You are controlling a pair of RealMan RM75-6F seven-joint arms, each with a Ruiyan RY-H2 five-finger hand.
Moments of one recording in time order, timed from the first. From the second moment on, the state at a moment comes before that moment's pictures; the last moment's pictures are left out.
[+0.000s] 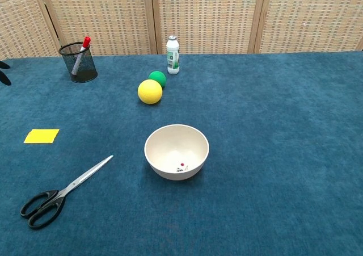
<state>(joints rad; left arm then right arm) -0.52 -1.08 -0.09 -1.46 1.37 0.82 0.08 0.02 -1.12 0.16 -1.56 -1.43 1.59 0.03</state>
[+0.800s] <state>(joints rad) -0.71 -1.36 -0.09 -1.28 1.07 0.61 0.28 0.04 -1.13 0.16 -1.55 -1.42 1.56 0.04</state>
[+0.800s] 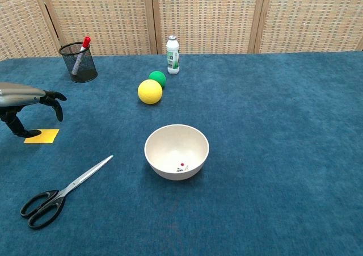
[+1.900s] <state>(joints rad) -0.78 -1.34 0.01 -1.32 0.89 0.62 0.41 0.04 -1.12 0.16 -1.55 -1.41 1.54 0.05</state>
